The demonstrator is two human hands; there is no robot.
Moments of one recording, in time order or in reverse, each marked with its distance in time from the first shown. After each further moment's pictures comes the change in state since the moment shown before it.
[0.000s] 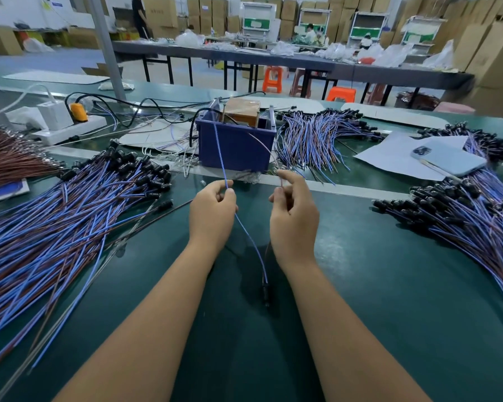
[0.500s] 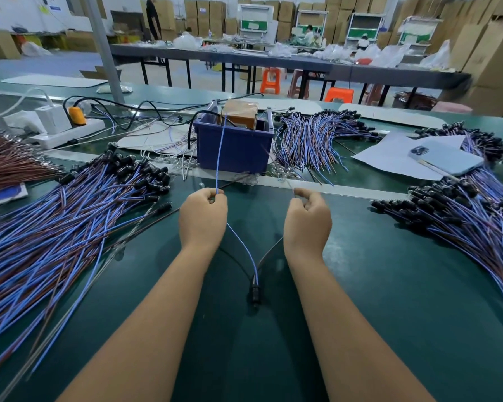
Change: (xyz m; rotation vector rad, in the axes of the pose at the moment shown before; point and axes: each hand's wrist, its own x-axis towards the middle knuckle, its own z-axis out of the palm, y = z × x) left_hand 0.000 0.002 -0.007 0.182 0.089 -0.049; right_hand 0.011 0.007 -0.010 0.017 0.105 0.422
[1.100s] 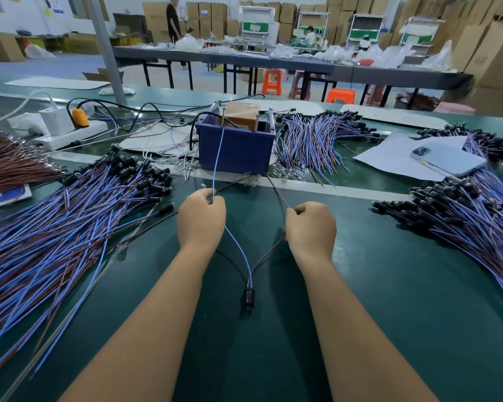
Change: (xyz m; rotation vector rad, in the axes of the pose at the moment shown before) left_hand 0.006 -0.008 -0.001 0.122 0.034 0.015; right_hand 0.011 0.006 -0.010 -0.578 -0.146 -0.059
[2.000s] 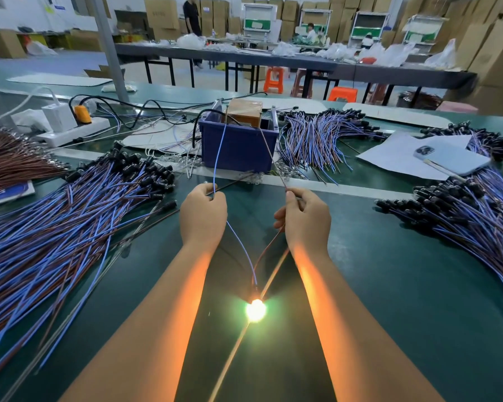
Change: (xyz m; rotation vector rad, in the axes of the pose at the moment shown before) left_hand 0.003 -0.001 -0.001 -0.125 -0.006 -0.052; right_hand -0.008 -0.008 0.009 0.563 -0.009 -0.096
